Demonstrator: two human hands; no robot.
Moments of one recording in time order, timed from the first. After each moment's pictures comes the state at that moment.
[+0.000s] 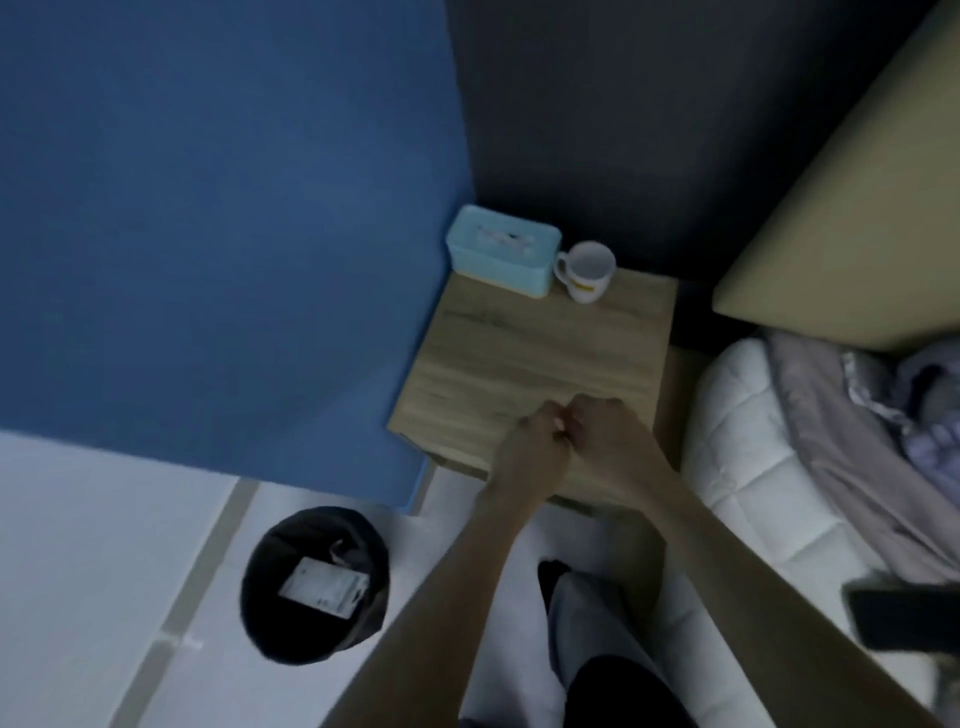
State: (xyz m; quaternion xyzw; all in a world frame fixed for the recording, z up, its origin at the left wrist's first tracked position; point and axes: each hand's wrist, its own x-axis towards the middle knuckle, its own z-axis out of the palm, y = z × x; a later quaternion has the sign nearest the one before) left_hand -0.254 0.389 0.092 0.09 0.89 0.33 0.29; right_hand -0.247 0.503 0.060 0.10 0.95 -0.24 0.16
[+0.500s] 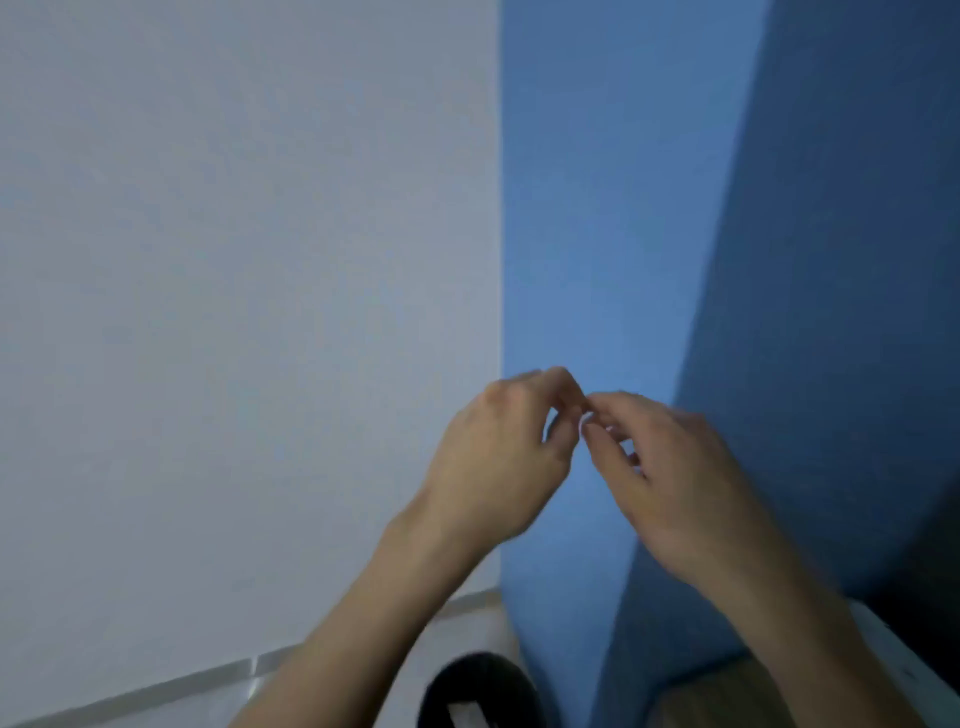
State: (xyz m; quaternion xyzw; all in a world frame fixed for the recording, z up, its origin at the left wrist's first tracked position) left_hand -0.074 0.082 0.492 -0.08 0.92 0.27 -0.28; right_hand -0.147 0.200 0.480 -0.44 0.82 -0.34 -0.12
